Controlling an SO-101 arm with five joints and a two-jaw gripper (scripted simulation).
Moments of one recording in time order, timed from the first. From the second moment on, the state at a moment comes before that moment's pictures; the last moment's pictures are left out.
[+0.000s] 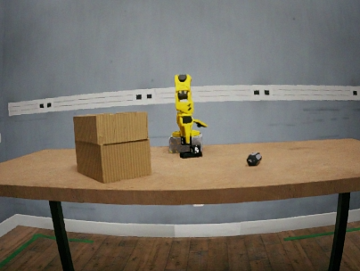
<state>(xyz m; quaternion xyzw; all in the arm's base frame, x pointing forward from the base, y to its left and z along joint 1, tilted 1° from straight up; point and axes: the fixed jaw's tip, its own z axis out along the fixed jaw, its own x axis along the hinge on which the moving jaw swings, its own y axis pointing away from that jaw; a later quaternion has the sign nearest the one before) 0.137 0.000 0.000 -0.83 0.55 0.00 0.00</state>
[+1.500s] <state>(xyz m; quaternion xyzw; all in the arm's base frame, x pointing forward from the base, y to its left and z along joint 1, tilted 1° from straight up) 0.137 0.000 -0.014 -0.83 0.55 -0.01 0.00</state>
